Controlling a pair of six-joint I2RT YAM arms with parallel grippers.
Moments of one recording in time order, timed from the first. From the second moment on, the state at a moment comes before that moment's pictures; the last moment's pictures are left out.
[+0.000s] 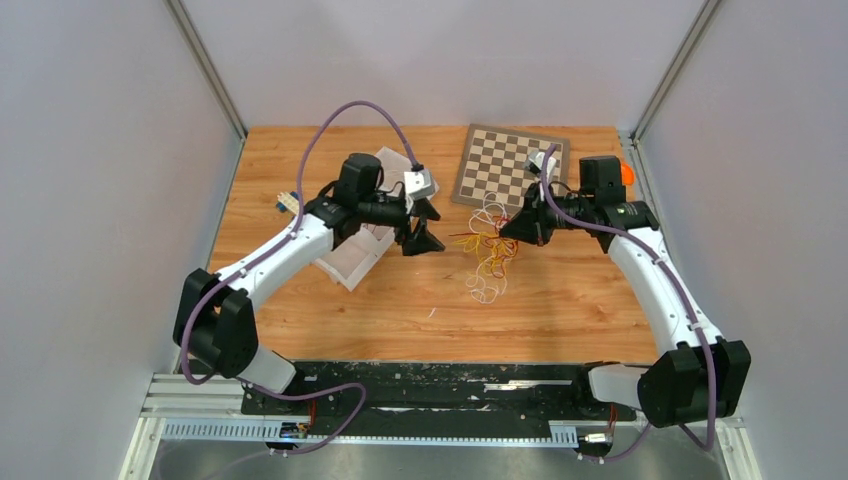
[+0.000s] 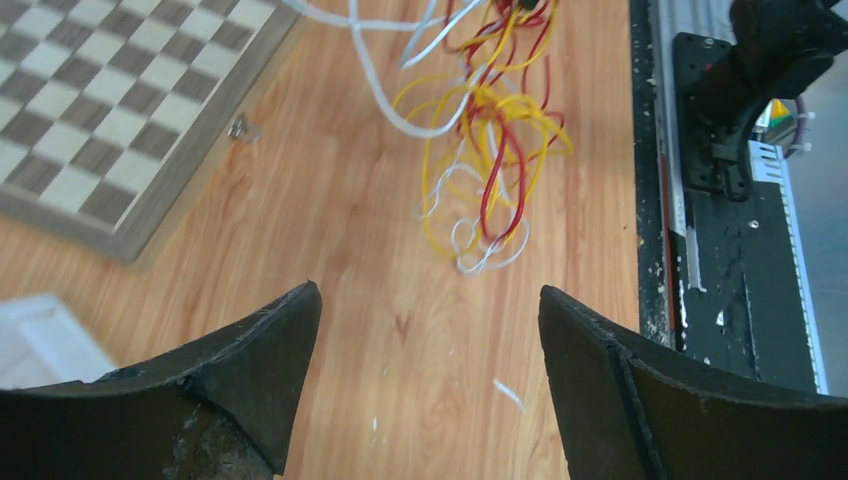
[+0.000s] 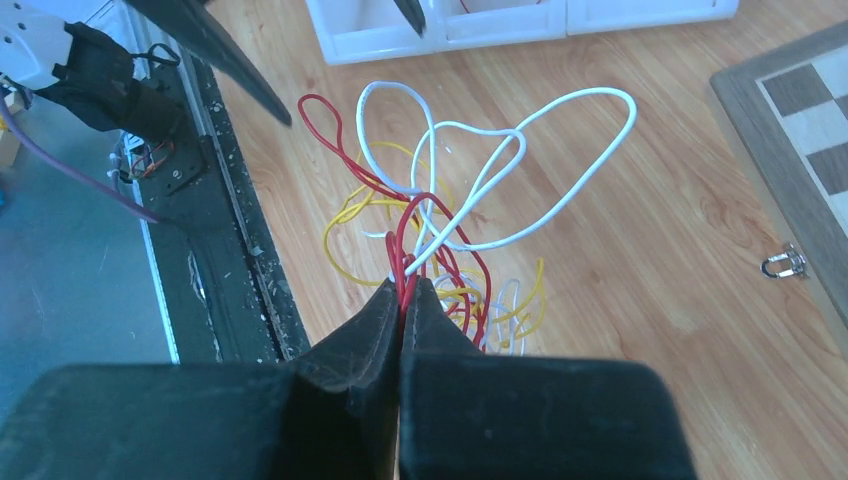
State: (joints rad) left arm -0.48 1.49 1.17 -0.24 0.89 0.33; right arm 0.14 1.27 1.16 -0.67 -0.95 -0.30
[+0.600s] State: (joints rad) left arm -0.59 1.40 0.81 0.16 0.87 0.35; right arm 0.17 1.20 1.16 -0.67 -0.96 -0.25
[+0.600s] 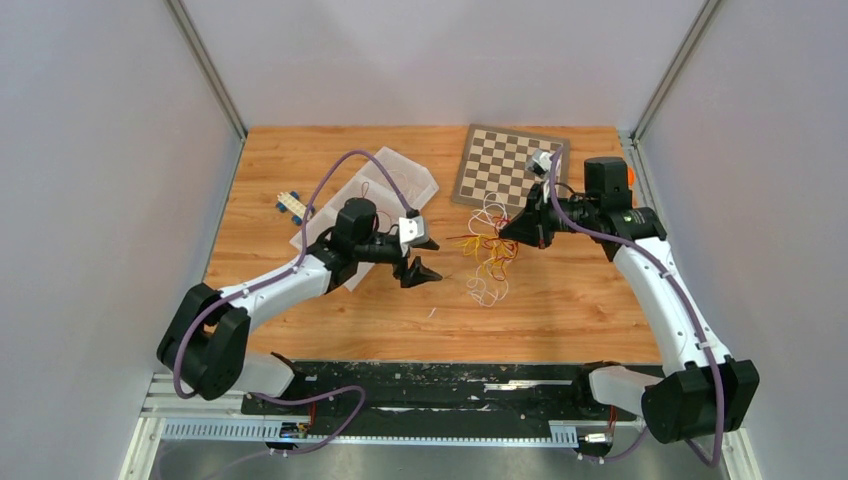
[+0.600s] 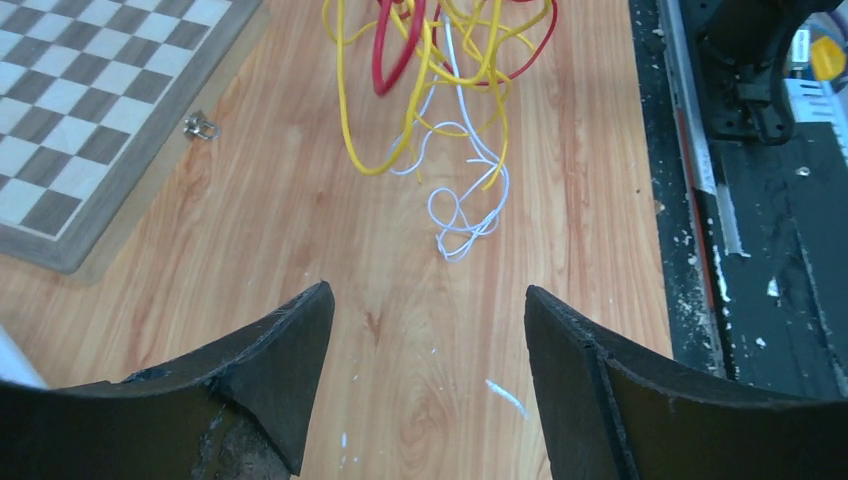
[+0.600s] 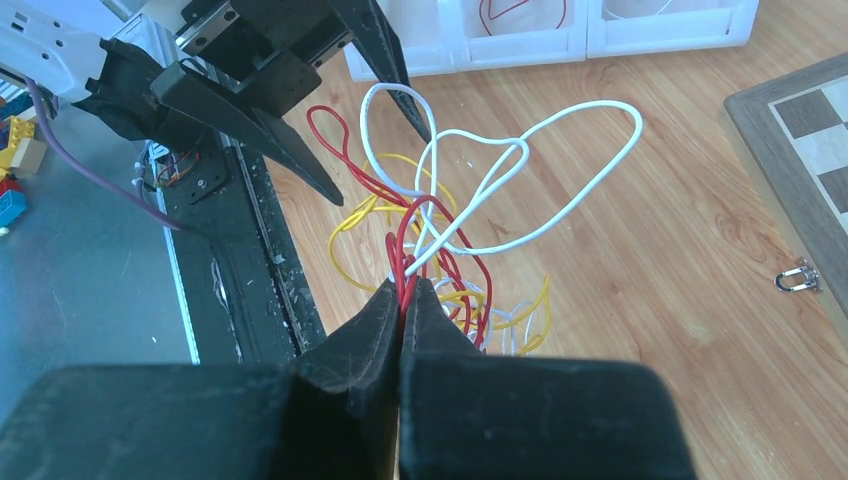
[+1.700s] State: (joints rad) left arm -0.69 1.26 0.72 0.37 0.63 0.40; right arm 0.15 1.18 1.14 -0.64 -0.86 -0.20
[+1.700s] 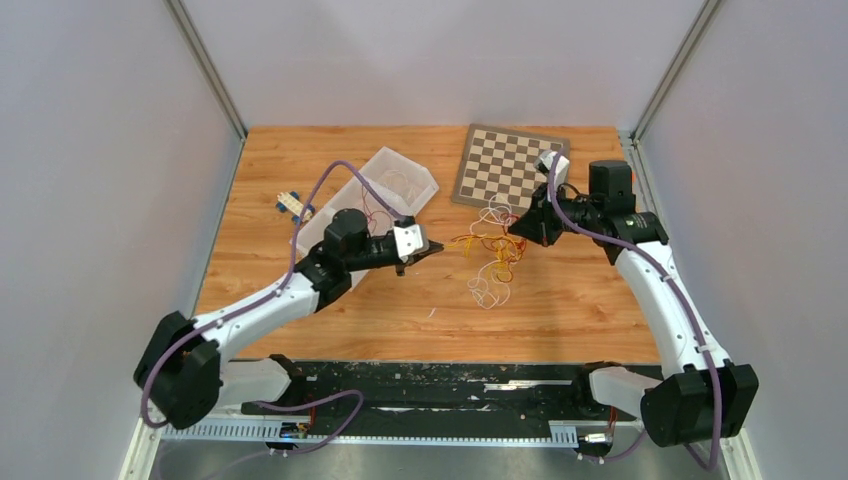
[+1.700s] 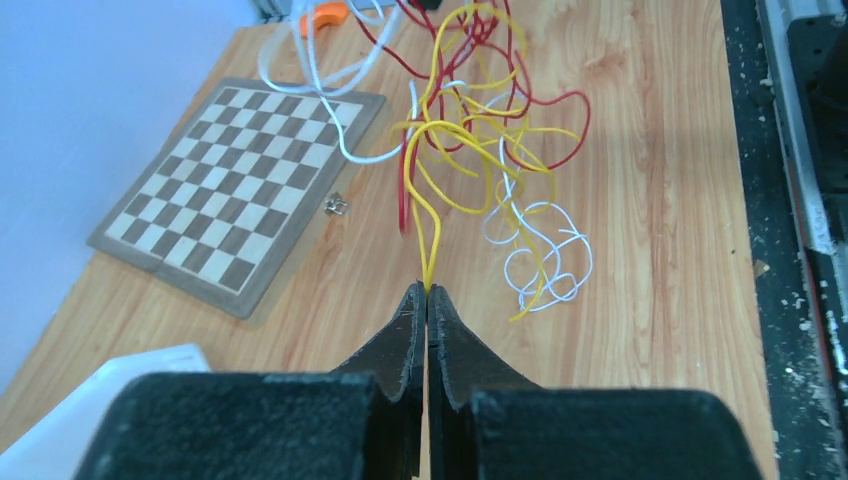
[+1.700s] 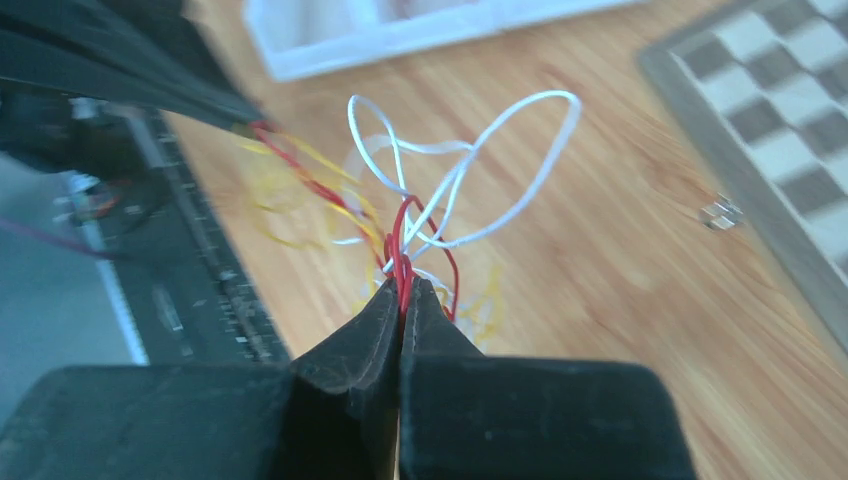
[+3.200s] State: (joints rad) left arm 0.13 1.24 1.88 -0.29 0.54 -0.20; right arm -0.06 1.38 0.75 -0.50 -0.30 -0.65
